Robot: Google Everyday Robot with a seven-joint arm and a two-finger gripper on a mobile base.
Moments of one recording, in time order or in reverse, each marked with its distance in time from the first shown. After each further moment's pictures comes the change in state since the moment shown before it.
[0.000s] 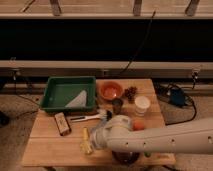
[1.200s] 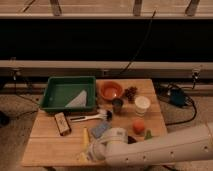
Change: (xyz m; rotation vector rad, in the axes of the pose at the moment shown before) arm 0.035 0.033 0.020 -0.023 0.016 0.019
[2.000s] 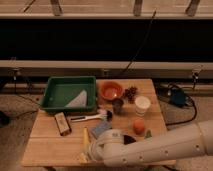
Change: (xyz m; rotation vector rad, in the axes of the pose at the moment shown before) arm 0.010 -0.013 0.028 0.044 0.025 0.012
